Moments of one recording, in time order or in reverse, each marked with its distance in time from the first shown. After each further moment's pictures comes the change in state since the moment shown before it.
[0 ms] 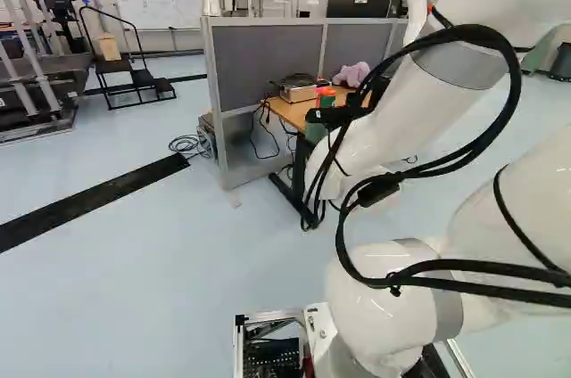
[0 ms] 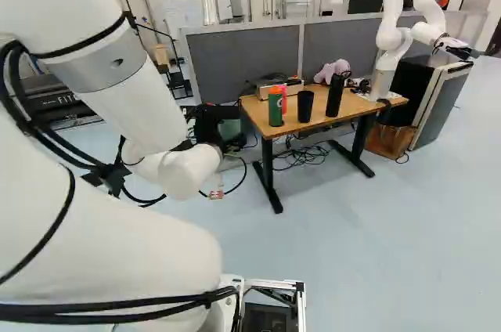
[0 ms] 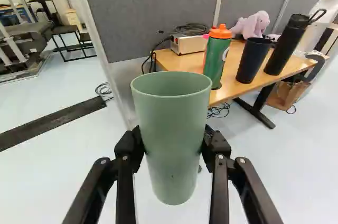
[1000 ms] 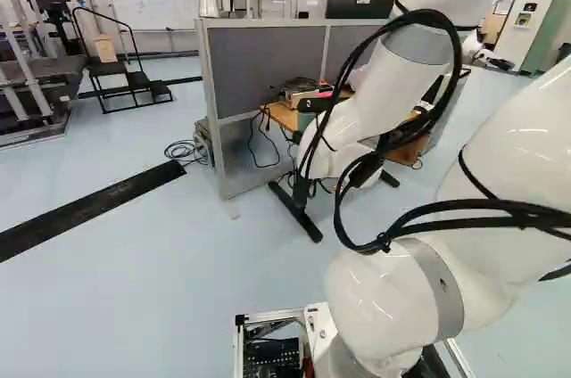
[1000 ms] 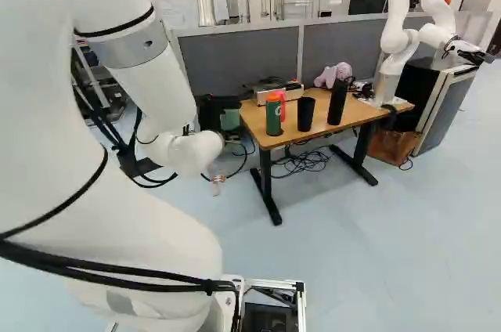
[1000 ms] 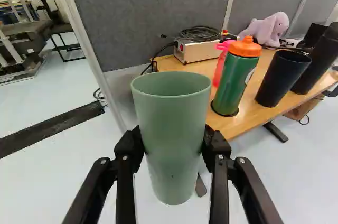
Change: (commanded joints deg) arm 1.9 -10.7 -9.6 0.1 0.0 0.0
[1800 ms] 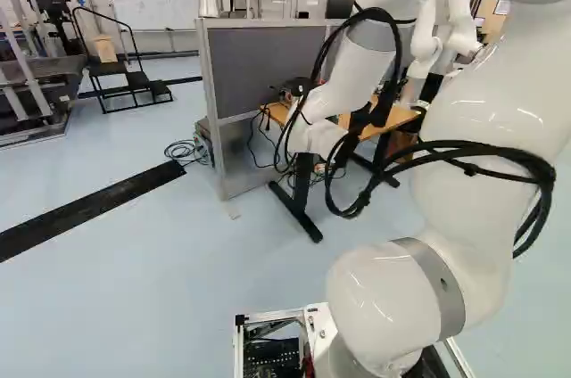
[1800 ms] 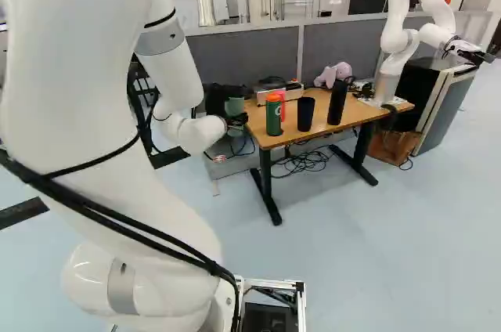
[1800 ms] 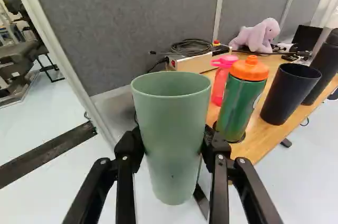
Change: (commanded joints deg) arm 2.9 -12.1 -12.4 9.7 4.6 0.0
